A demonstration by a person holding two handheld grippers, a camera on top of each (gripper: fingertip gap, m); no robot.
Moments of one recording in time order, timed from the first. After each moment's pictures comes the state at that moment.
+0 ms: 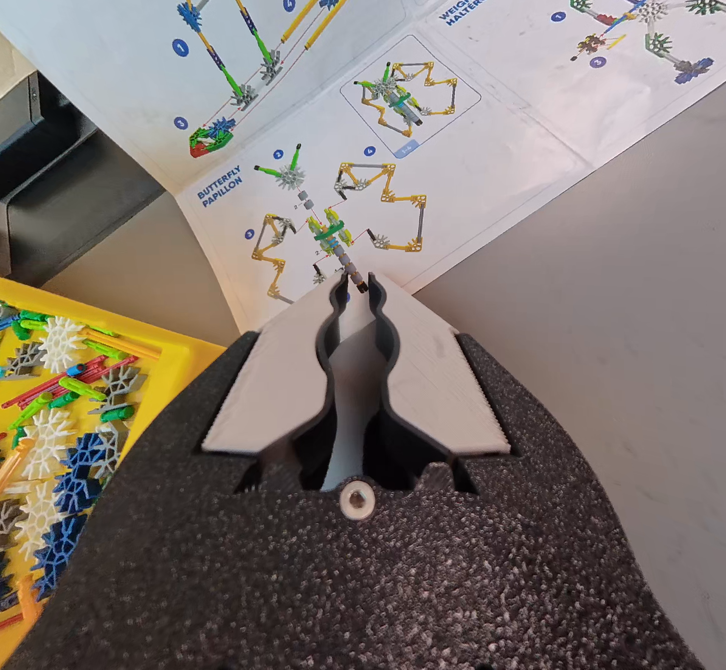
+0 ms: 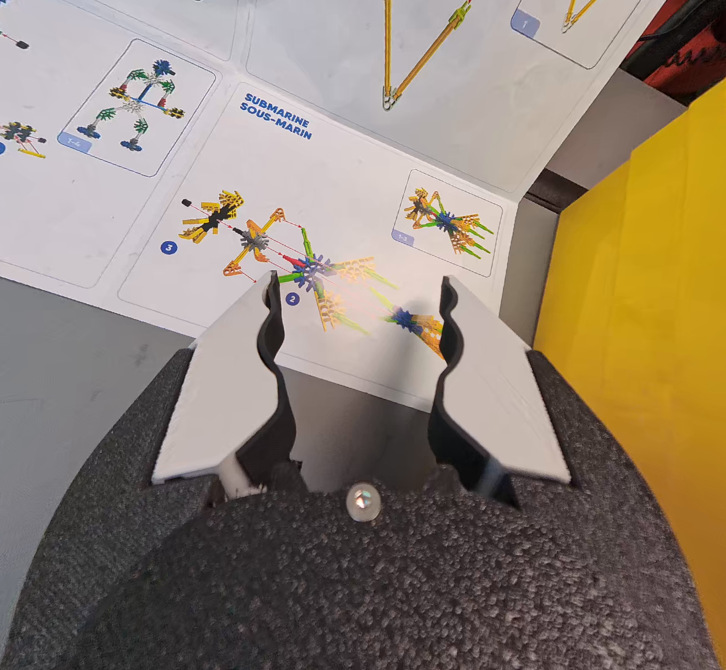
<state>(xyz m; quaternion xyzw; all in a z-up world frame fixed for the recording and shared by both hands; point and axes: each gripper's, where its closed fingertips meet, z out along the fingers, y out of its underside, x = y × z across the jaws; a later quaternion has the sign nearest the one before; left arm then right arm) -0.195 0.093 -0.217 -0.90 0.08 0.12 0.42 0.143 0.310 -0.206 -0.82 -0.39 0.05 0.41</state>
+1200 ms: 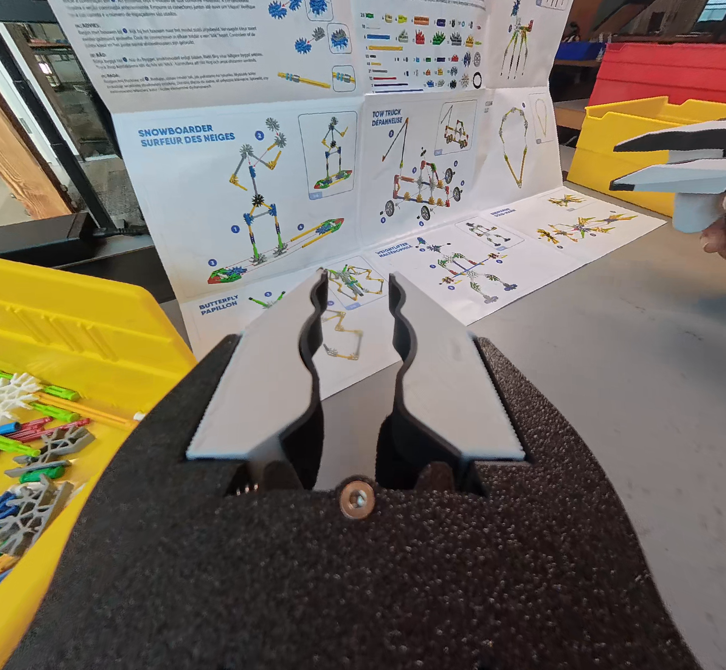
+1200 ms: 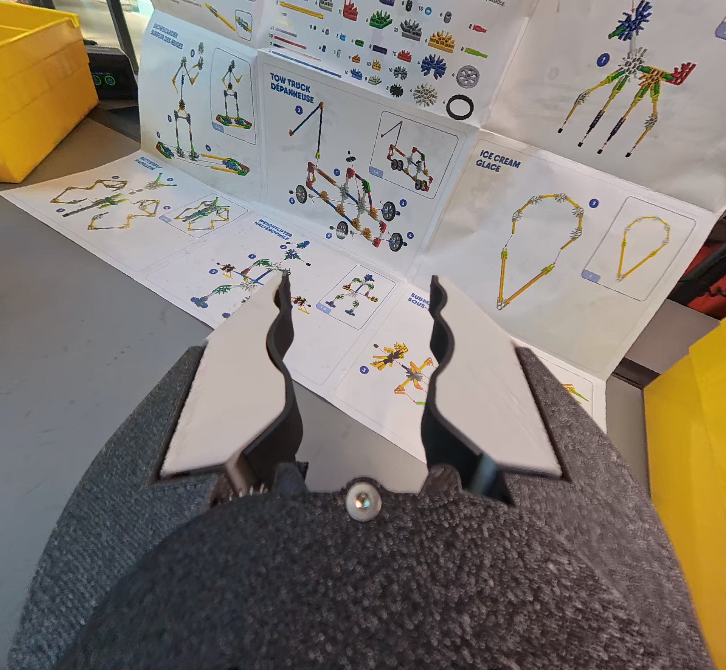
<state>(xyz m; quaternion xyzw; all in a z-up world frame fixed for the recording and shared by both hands) -0.162 0.082 -0.126 -0.75 0.03 -0.03 0.66 0.069 0.229 -0.123 -0.66 -0.42 0.23 0.58</state>
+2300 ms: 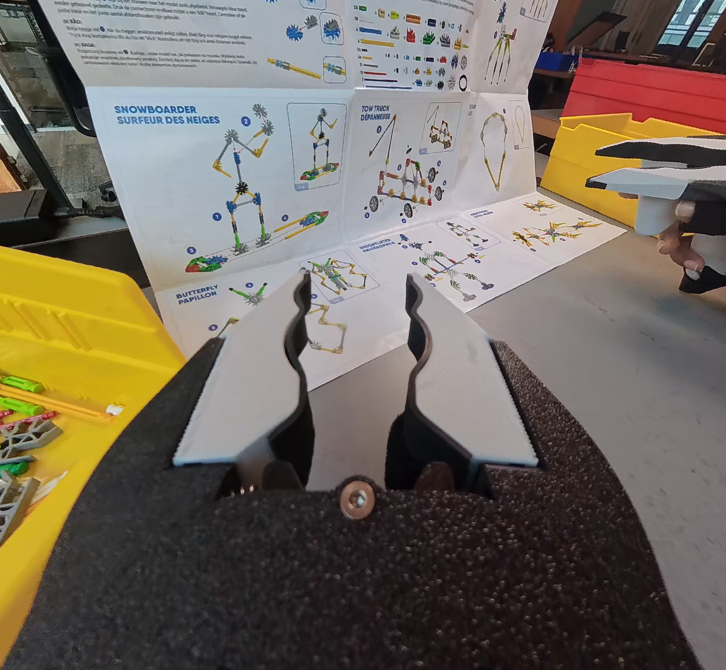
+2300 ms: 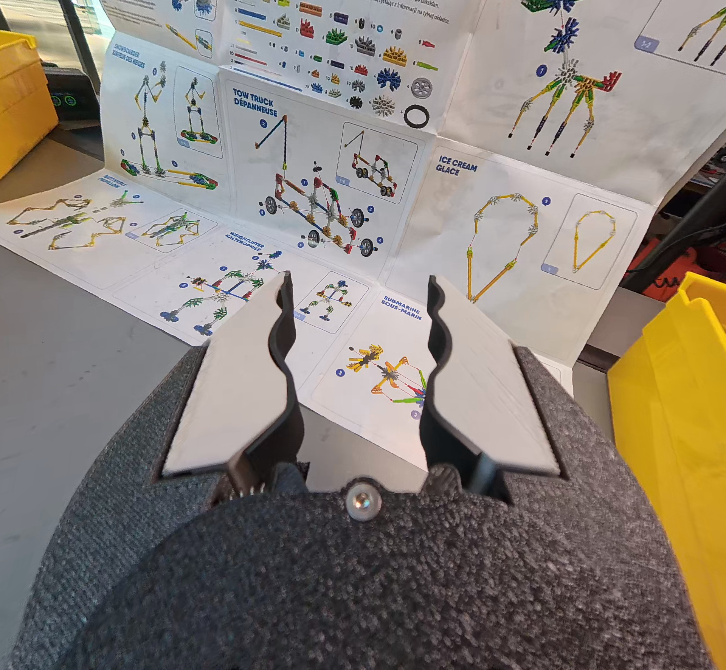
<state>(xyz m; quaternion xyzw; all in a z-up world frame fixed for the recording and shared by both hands) -0.157 0.078 -0.127 -0.76 0.02 -0.07 0.65 0.082 0.241 -0.117 -0.66 -0.38 0.22 0.61</state>
